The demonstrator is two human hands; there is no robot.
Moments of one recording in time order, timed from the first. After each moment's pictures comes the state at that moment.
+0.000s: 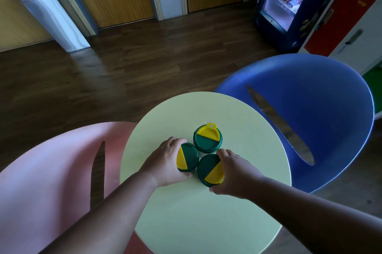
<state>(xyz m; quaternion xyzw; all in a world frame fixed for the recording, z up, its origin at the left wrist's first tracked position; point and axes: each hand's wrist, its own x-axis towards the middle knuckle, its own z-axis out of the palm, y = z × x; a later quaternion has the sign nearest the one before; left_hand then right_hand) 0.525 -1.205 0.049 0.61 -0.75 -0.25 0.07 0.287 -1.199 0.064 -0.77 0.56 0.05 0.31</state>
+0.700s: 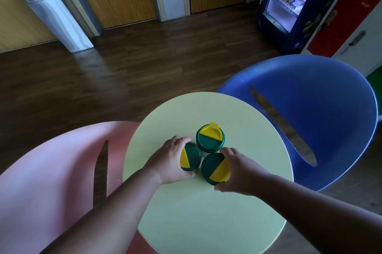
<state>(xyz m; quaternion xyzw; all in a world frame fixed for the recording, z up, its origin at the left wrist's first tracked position) 0.526 -1.208 0.047 0.60 -0.75 -0.26 0.04 0.279 -1.203 0.064 -0.76 0.56 0.03 0.33</state>
